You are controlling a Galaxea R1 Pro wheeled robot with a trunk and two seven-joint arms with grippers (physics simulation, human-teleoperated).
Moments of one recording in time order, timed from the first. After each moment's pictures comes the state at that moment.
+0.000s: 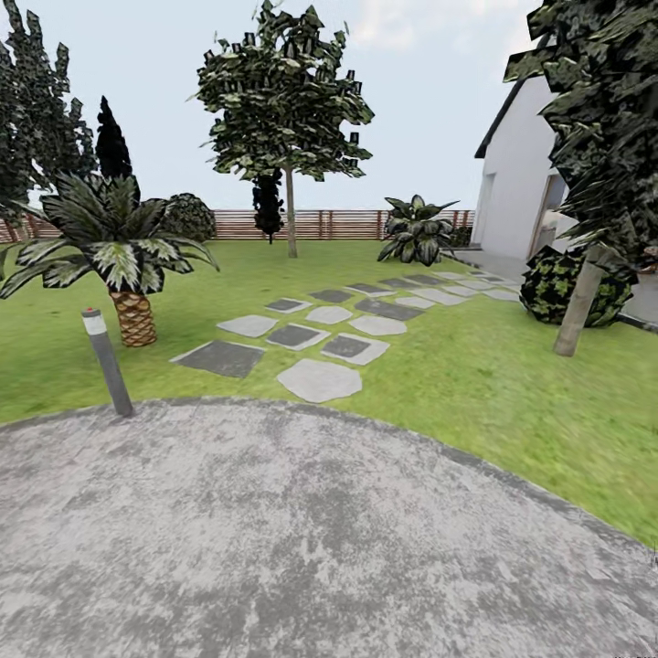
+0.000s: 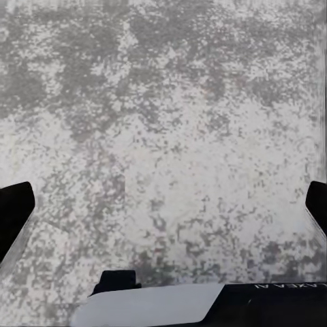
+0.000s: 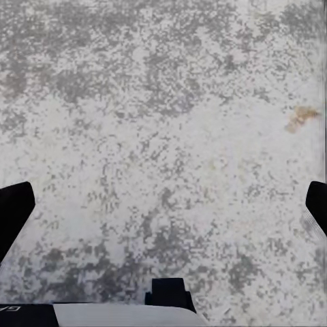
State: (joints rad) left arm 0.12 -0.05 0.00 -0.46 0.00 -0.38 0.00; right arm -0.03 -0.02 0.00 -0.35 0.00 -0.27 -0.01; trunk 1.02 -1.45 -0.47
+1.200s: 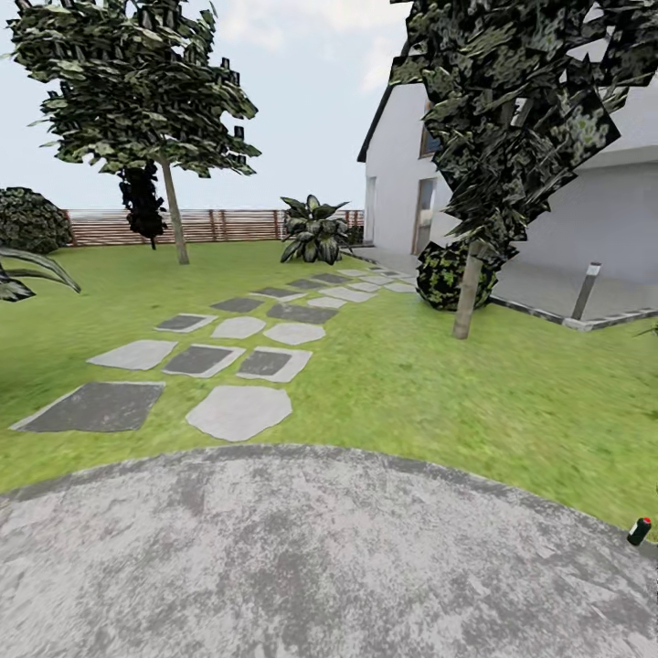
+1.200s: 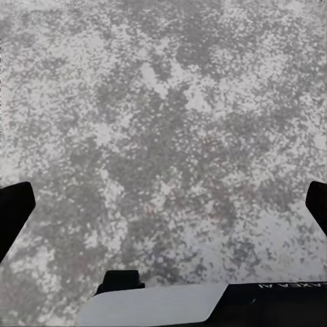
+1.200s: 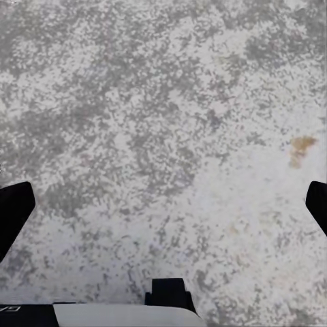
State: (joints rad) left arm 0.12 -0.04 0.00 -0.46 0.00 -0.38 0.00; right arm -0.03 -0.02 0.00 -0.35 0.00 -0.27 -0.01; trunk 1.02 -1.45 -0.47
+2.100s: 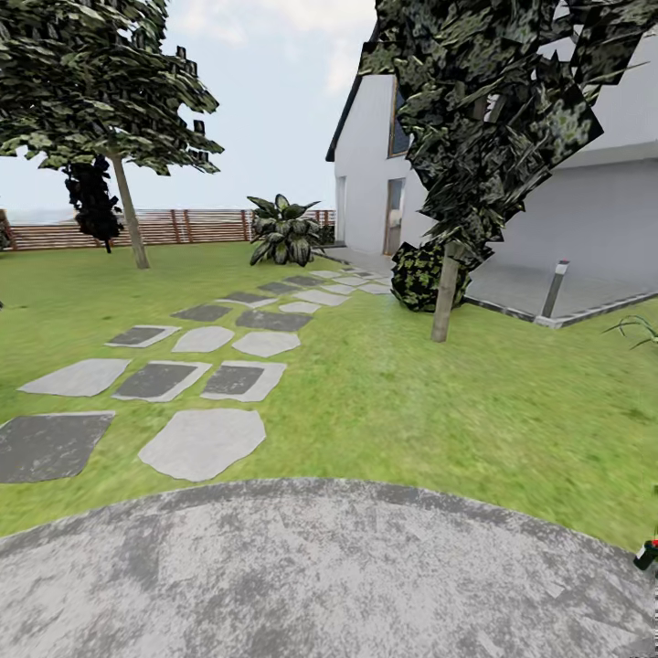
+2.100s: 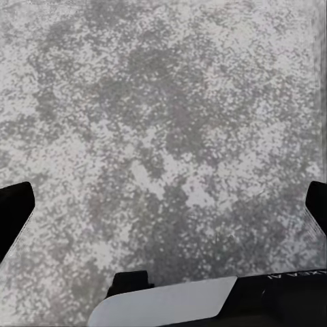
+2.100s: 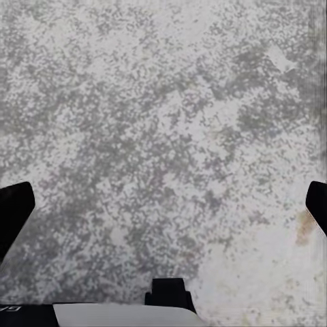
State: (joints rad) left arm 0.12 -0.03 -0.01 -0.46 -0.08 -0.38 0.00; right arm -0.03 -0.02 0.00 -0.35 0.00 -0.27 -0.01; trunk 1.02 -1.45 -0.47
